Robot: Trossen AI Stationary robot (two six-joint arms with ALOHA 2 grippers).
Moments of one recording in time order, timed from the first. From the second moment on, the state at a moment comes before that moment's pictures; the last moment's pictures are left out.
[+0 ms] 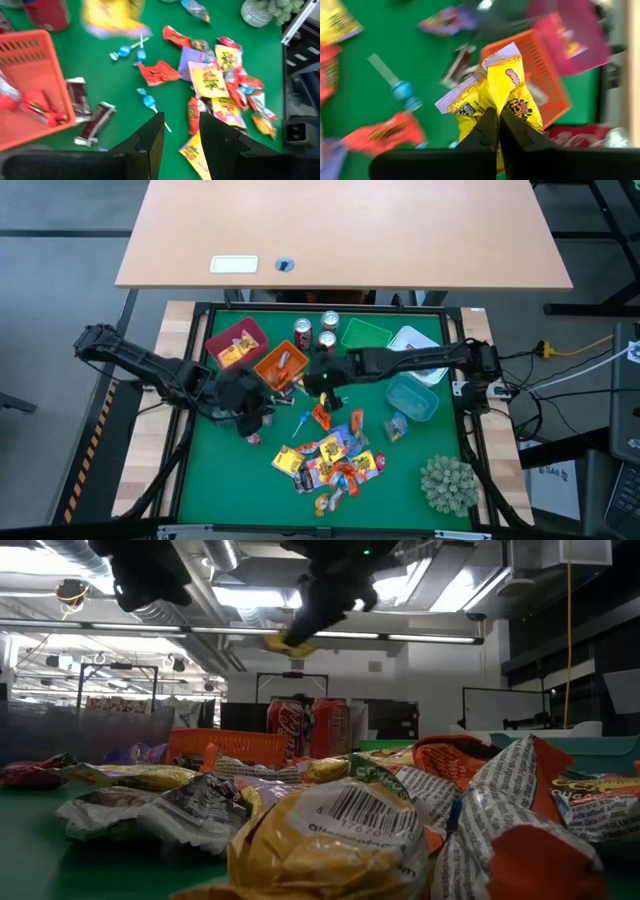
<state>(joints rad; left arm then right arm) -0.34 1.06 0.84 -0.54 -0.30 -0.73 0.02 1.89 1.63 -0.57 0.14 -0.49</state>
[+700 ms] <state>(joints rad) -0.39 1.06 0.84 -0.50 -0.33 -0.78 -0.21 1.93 1.64 0.03 -0.15 -0.50</state>
